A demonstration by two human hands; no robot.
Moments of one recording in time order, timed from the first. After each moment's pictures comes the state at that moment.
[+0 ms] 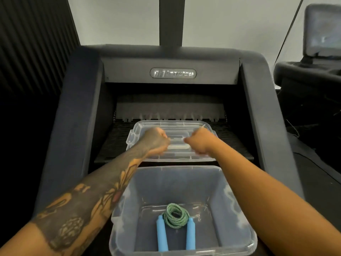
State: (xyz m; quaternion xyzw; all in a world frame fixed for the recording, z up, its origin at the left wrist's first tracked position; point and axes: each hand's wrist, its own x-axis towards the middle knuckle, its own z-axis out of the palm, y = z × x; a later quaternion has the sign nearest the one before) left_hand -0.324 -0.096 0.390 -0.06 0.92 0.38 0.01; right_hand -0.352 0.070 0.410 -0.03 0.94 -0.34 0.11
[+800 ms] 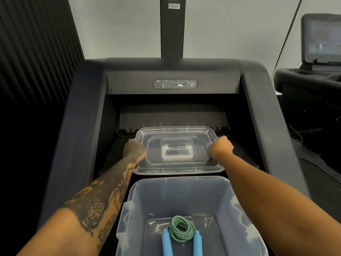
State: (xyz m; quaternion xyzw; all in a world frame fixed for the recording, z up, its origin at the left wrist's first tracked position) left_hand -0.377 -0.163 0.350 -0.32 0.87 0.37 -0.11; right_hand -0.421 0.104 0.367 0.18 0.93 -0.32 0.00
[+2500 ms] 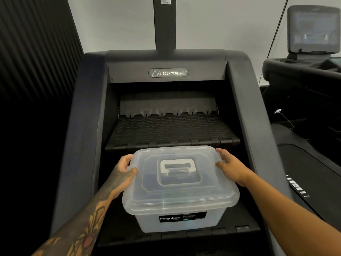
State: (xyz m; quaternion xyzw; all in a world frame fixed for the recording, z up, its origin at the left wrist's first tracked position) left_hand -0.168 -0.158 0.313 -0.13 0.79 0.59 -0.01; right_hand -0.236 0.190 0.330 -0.01 0.86 -0.49 0.12
